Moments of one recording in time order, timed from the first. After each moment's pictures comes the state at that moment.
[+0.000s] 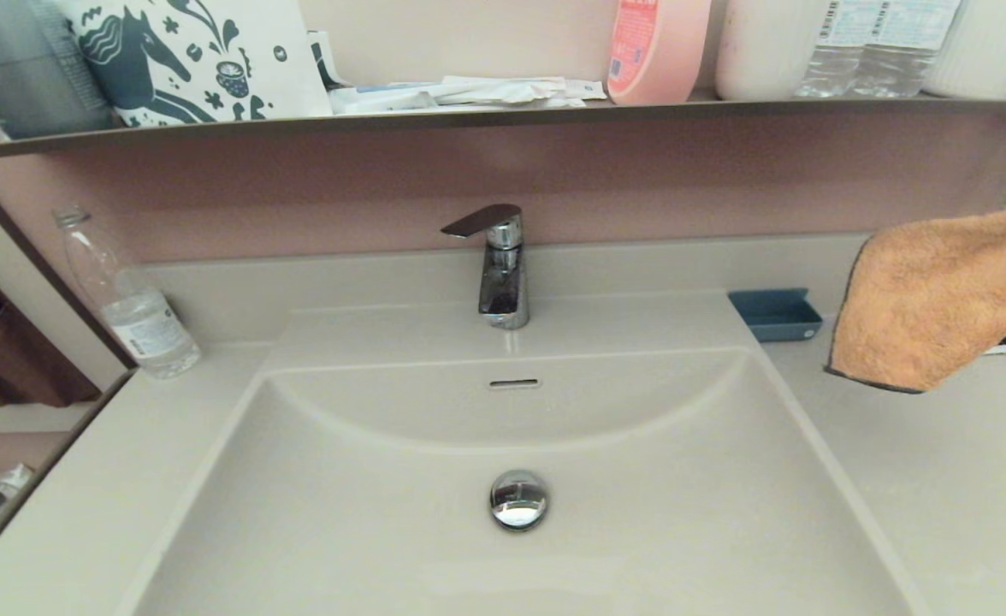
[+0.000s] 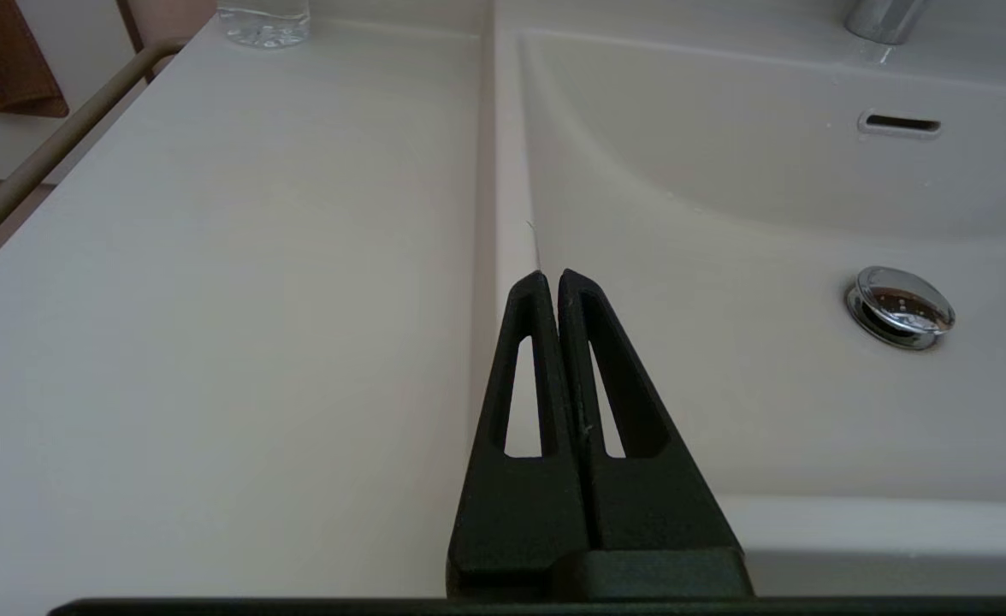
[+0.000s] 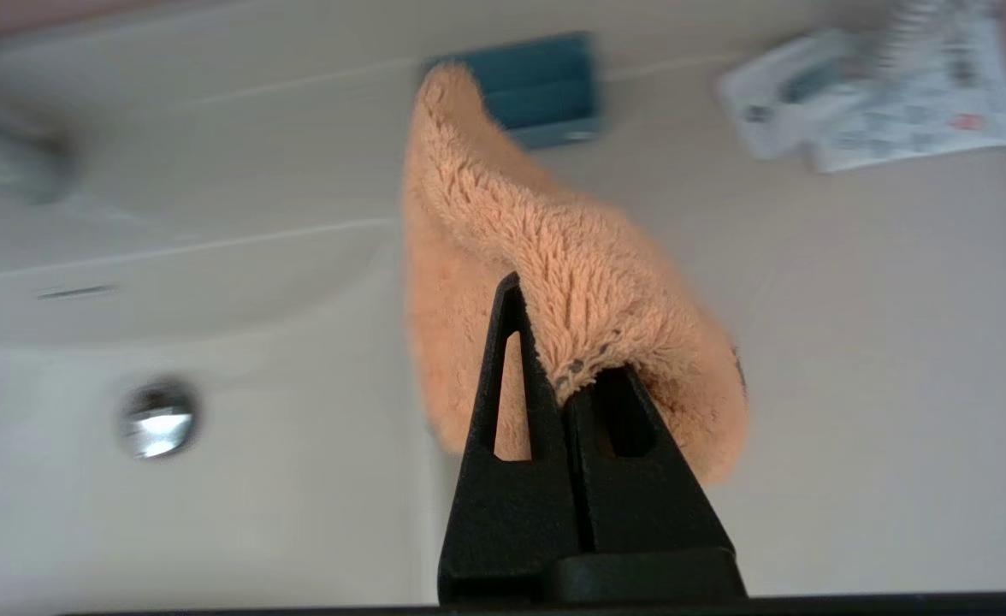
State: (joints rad) left arm 0.00 0.00 0.00 -0.02 0.05 -0.11; right arm -0.14 1.40 -1.68 0.76 0.22 0.10
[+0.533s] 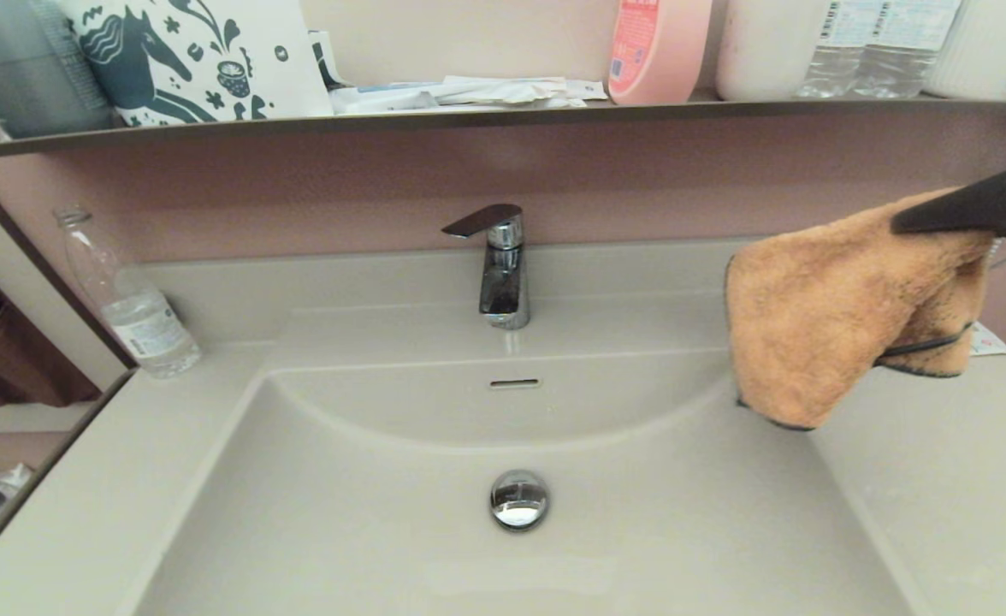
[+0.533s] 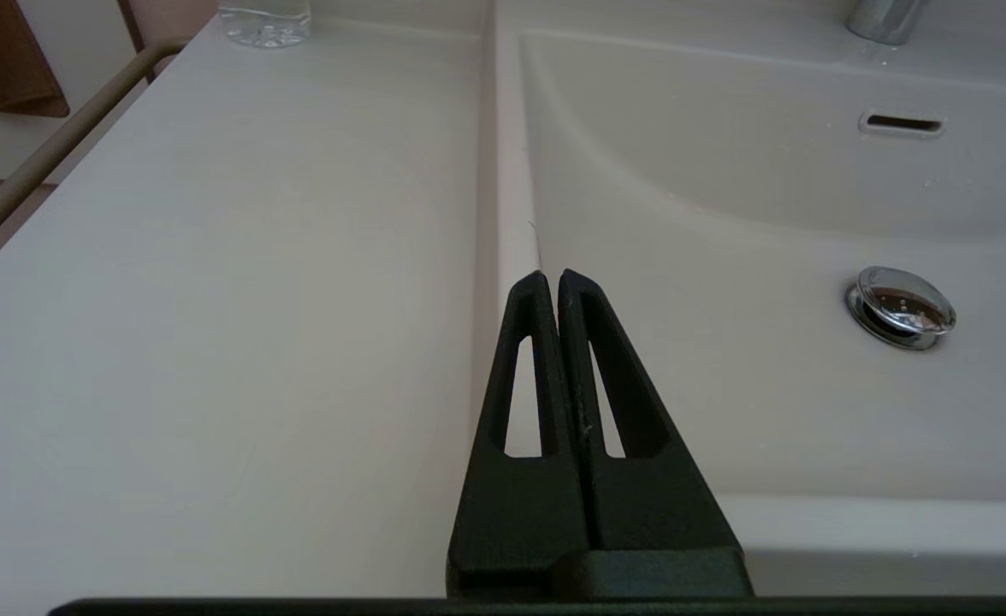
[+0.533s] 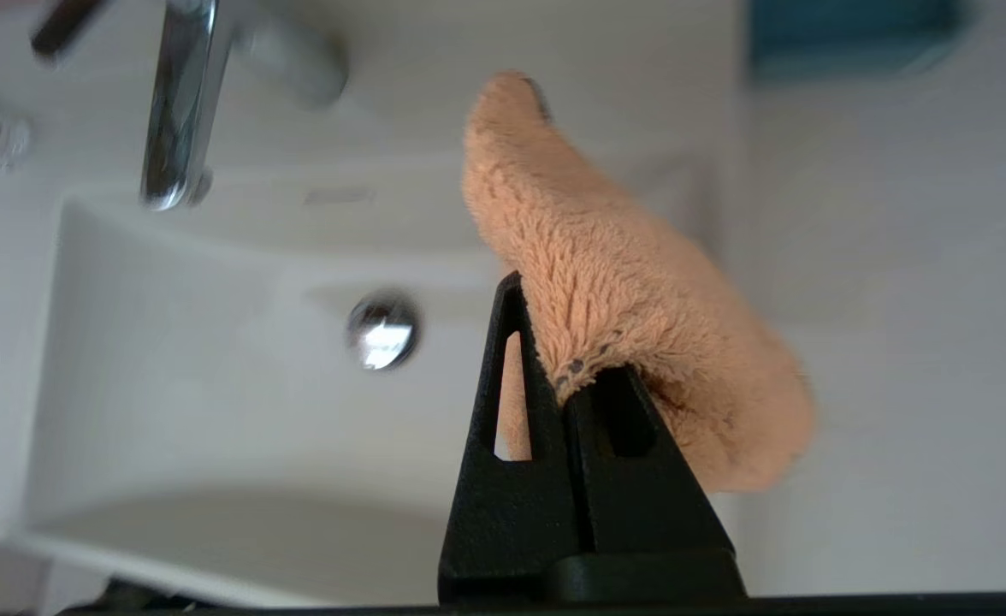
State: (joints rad) left arm 0.00 0.00 0.00 -0.02 0.05 -0.11; right arm 0.49 1.44 -1.74 0.80 -0.11 0.44
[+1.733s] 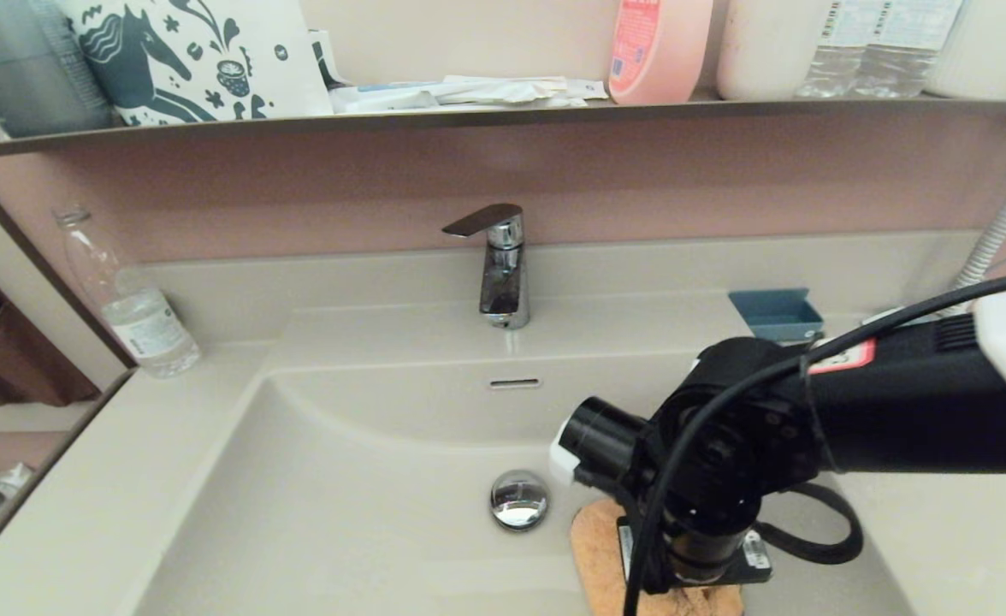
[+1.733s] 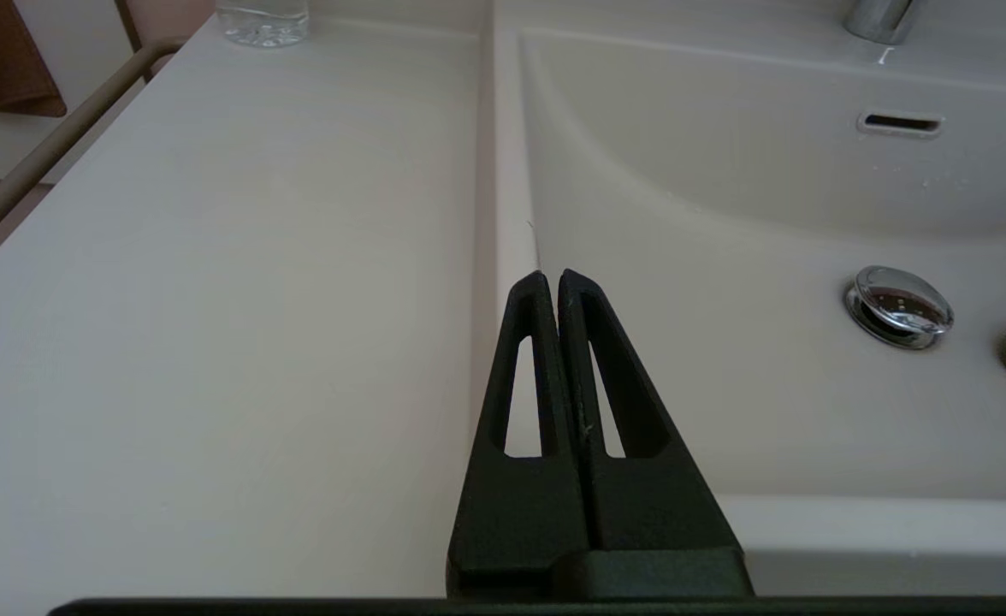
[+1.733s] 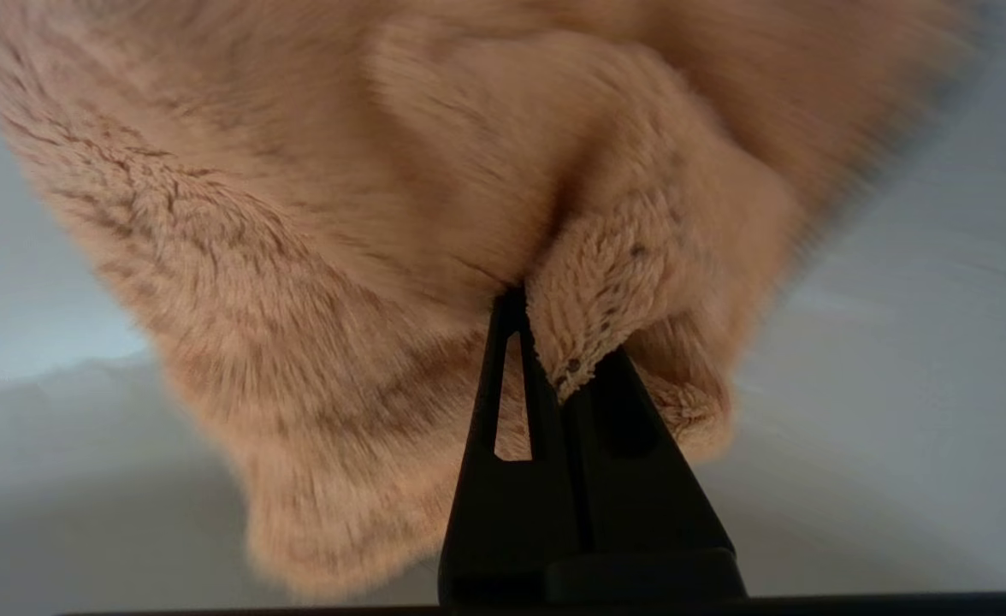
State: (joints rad) left arm 0.00 0.00 0.00 -0.02 0.05 -0.11; right arm 0.87 2.09 -1.51 0.91 -0.30 0.89
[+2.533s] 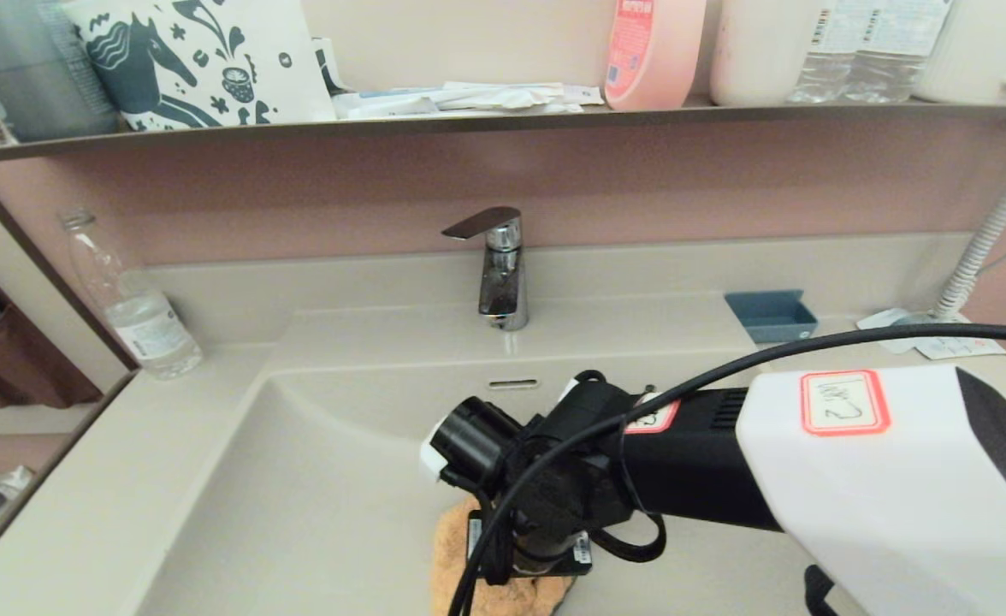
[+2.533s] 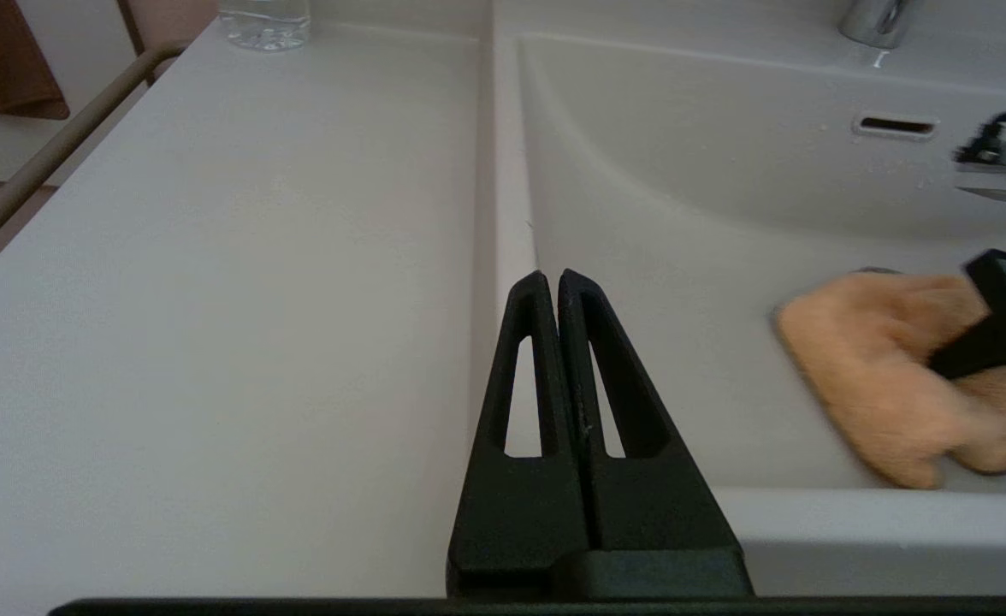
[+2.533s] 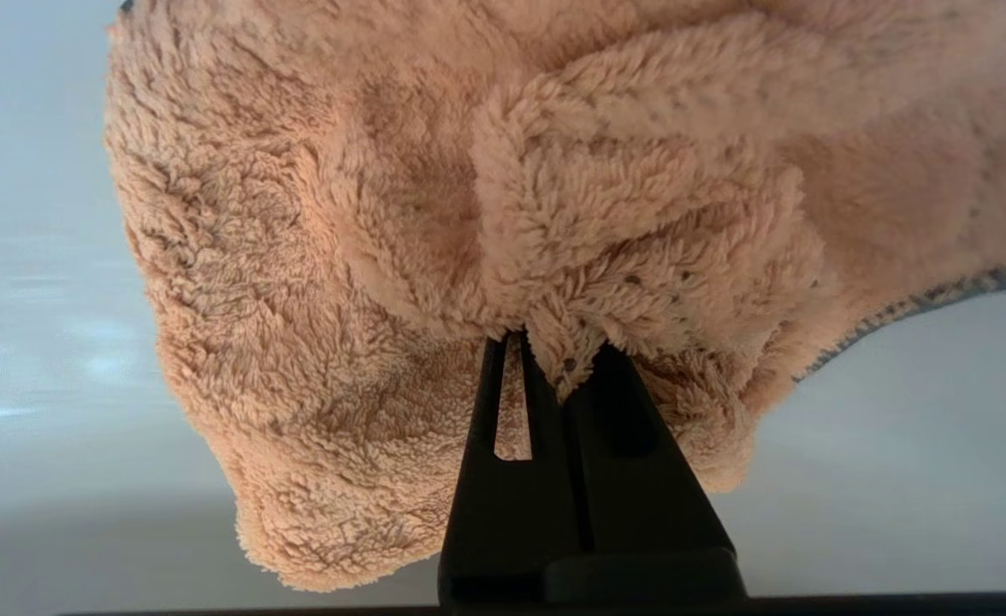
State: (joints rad) left arm 0.00 0.00 0.00 -0.02 0.05 -0.11; right arm 0.97 2.41 -1.86 0.73 -0.08 0.88
